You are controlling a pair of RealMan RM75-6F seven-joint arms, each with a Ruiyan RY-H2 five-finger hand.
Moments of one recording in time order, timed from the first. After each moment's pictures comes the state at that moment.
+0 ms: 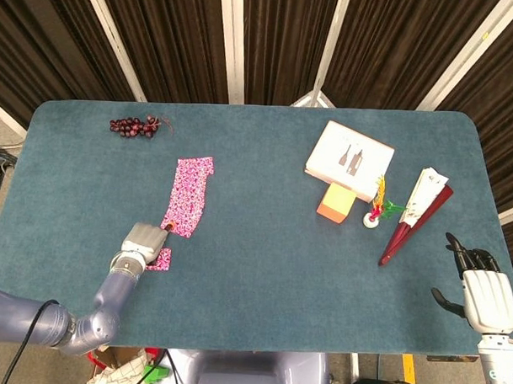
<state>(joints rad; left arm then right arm) -1.08 -1.45 0.05 -1.76 0.15 1.04 0.93 0.09 -1.11 0.08 -1.64 -1.49 1.47 -0.07</state>
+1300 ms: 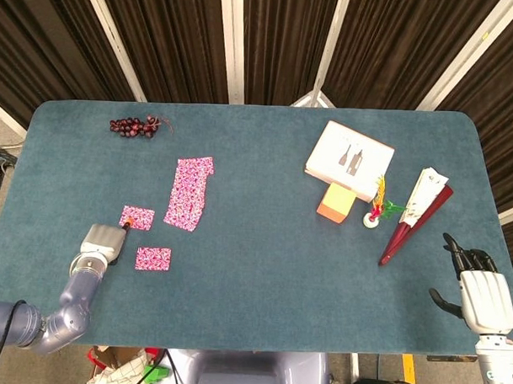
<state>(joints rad) -1.01 -1.36 0.15 -1.69 0.09 0.98 0.93 0.09 -1.12 0.08 -1.65 -1.49 1.48 -0.09</state>
